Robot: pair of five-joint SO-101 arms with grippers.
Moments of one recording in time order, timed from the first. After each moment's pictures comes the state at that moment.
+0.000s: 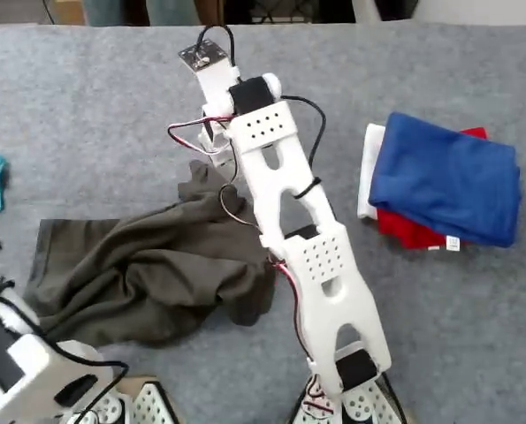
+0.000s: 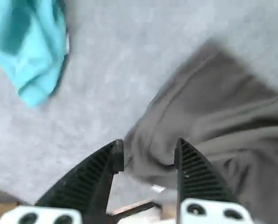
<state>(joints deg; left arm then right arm) -49.6 -4.5 -6.0 100.3 -9.7 -24.9 53.9 -70.9 100.6 6.4</state>
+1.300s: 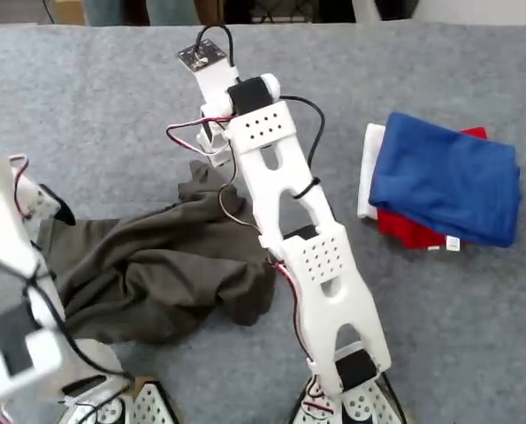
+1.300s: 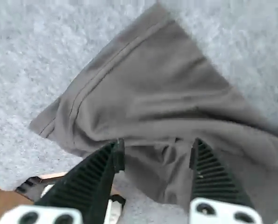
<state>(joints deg) -33.4 0.0 -0.8 100.6 20.5 -25.4 53.9 -70.9 100.6 6.4</state>
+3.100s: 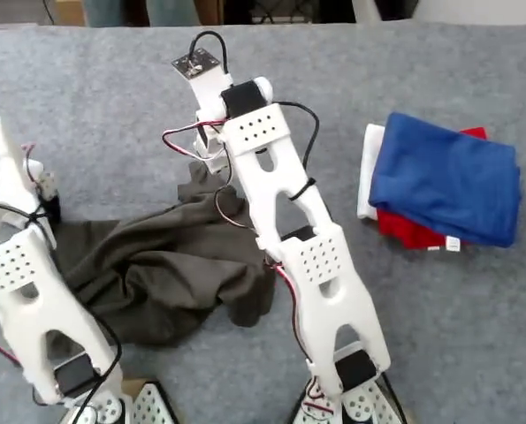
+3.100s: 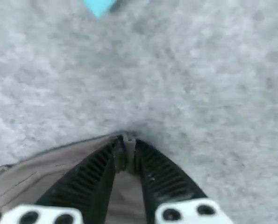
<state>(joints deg) -35.6 53.6 -43.5 100.5 34.9 -26.1 53.9 -68.4 100.6 6.4</state>
